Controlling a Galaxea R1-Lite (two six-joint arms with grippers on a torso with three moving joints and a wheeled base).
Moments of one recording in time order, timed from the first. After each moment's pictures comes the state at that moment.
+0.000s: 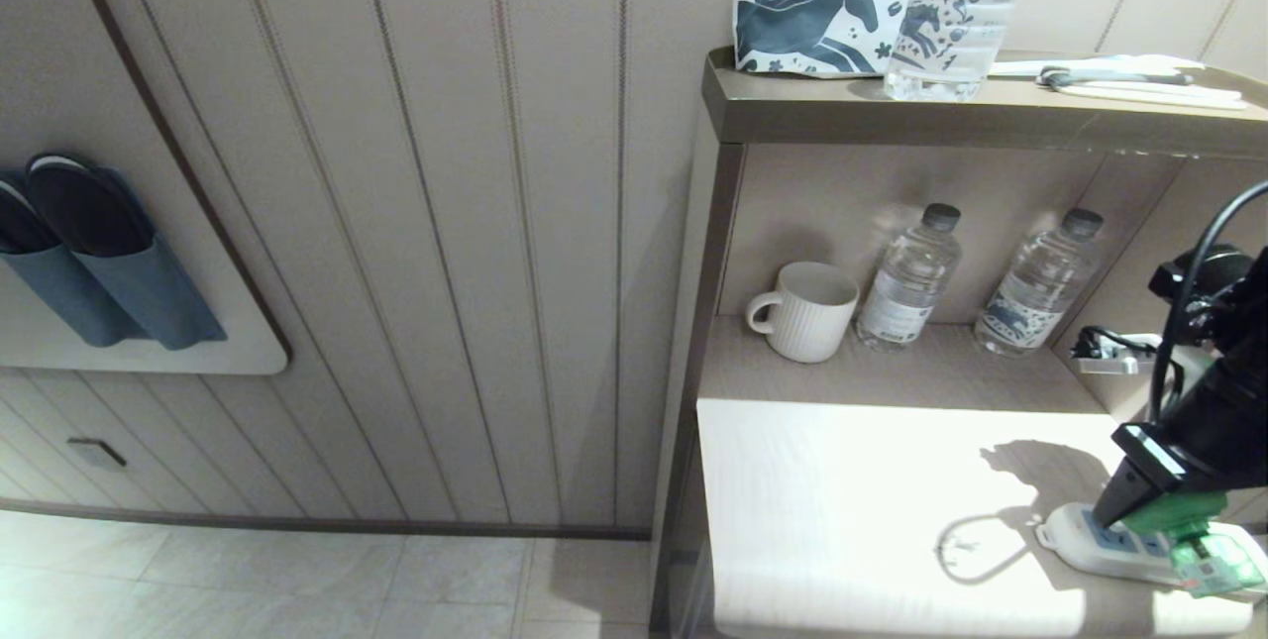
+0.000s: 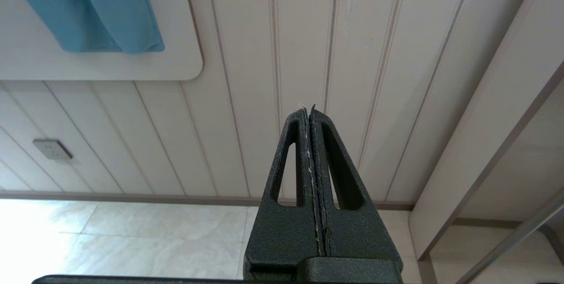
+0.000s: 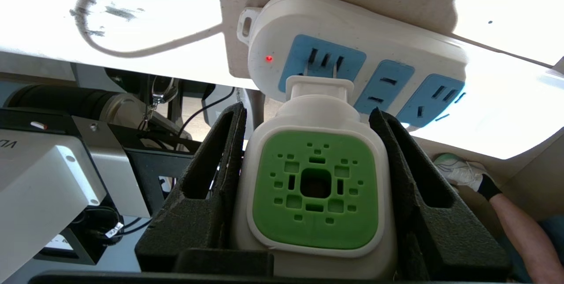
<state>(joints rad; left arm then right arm) 0.00 0.00 0.00 -0.05 0.00 0.03 -0.30 1.82 -1.41 1.07 0.11 -0.31</state>
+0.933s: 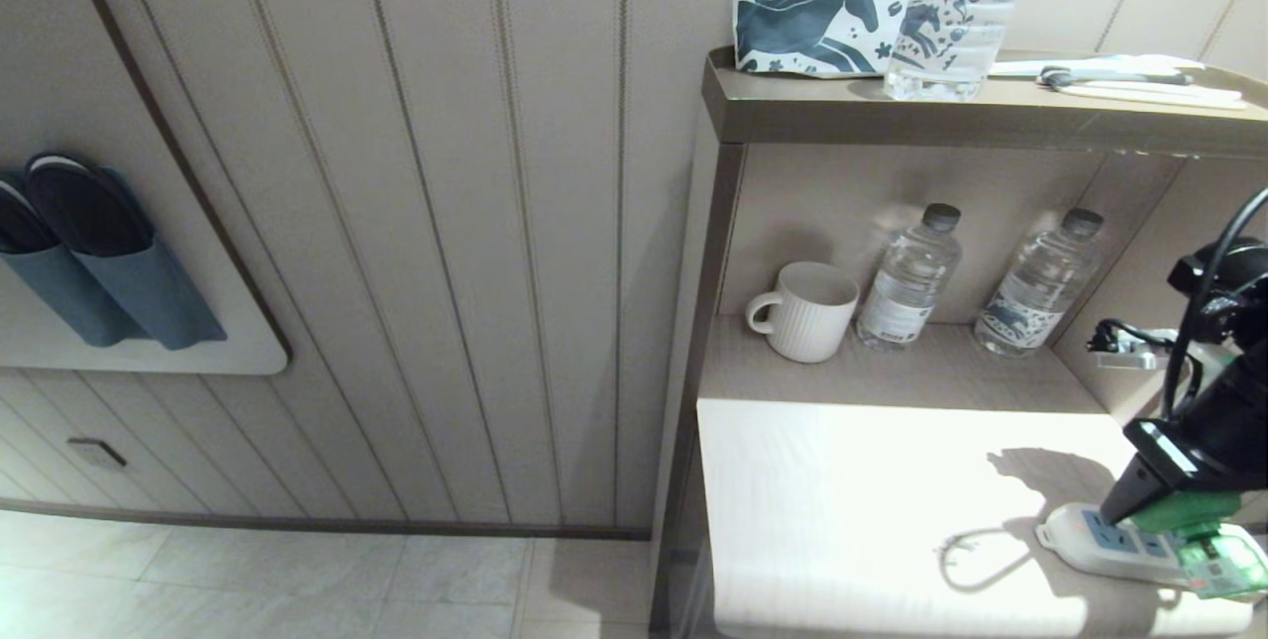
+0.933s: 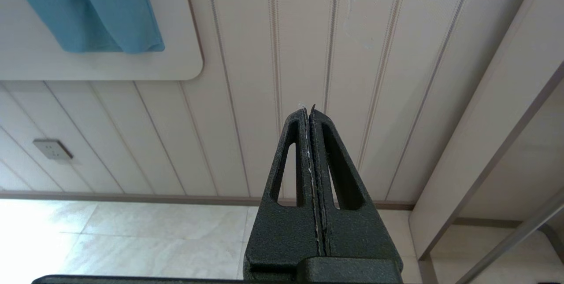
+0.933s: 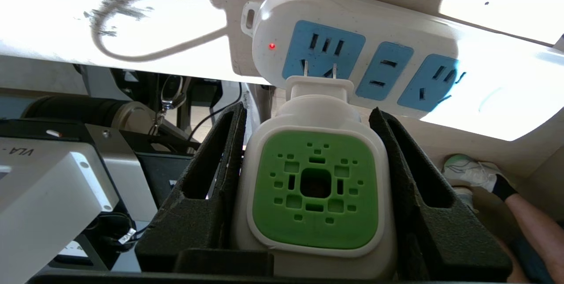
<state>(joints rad) 0.00 0.00 0.00 -0.05 0.00 0.03 -0.31 1.78 -1.39 1.07 0.12 -0.27</state>
